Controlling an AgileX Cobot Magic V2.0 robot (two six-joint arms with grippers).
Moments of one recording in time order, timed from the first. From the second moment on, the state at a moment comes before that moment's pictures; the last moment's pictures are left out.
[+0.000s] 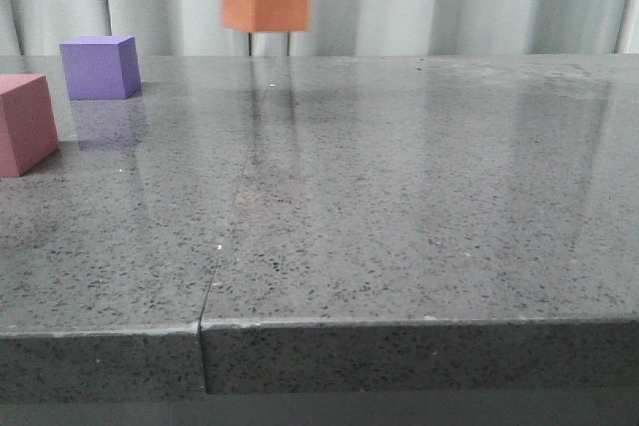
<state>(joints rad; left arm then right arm) -0.39 2.06 -2.22 -0.06 1.14 0.27 0.44 0.38 -0.42 0.12 0.48 0.06</state>
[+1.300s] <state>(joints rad) -0.24 1.82 -1.91 0.22 1.10 -0.25 0.44 0.38 -0.42 0.12 0.48 0.06</state>
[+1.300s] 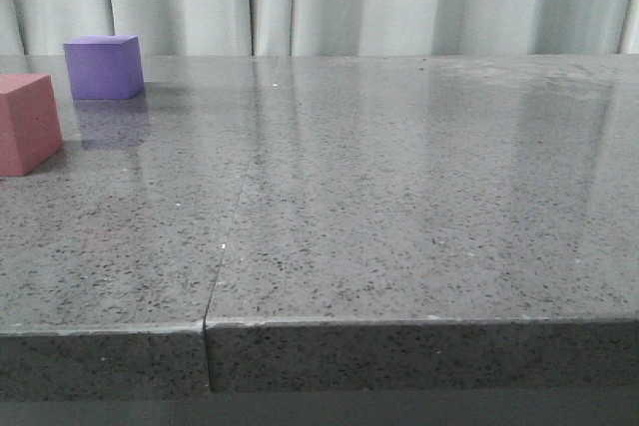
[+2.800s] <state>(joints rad) -0.24 1.81 -1.49 0.32 0.79 -0.49 0.44 0.38 -0.42 0.12 0.48 0.06</state>
